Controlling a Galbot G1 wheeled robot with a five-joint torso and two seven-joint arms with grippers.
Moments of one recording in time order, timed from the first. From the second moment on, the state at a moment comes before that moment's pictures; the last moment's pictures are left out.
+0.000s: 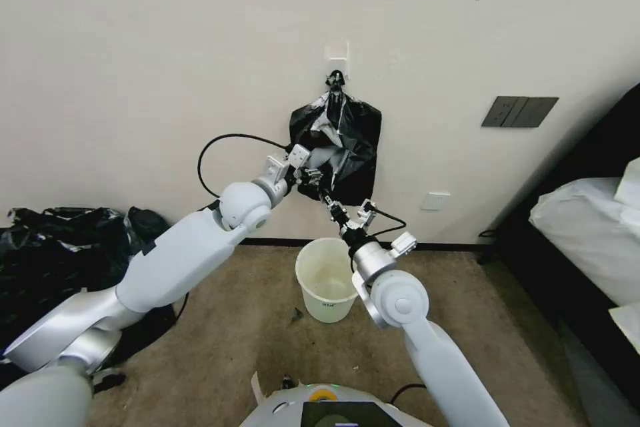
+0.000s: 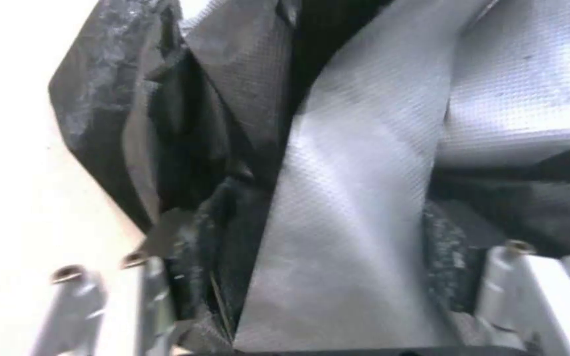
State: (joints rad) left arm 0.26 -0.90 0.30 -1.89 -0.71 0.55 -0.25; right arm -1.06 1.28 0.09 2.21 1.29 -0.08 0.37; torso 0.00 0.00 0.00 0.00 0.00
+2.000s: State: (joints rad) left arm 0.52 -0.83 0.05 -2.08 -0.92 0.38 -0.43; right arm -0.24 1.00 -0.31 2.00 0.66 -0.72 0.50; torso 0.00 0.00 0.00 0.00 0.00
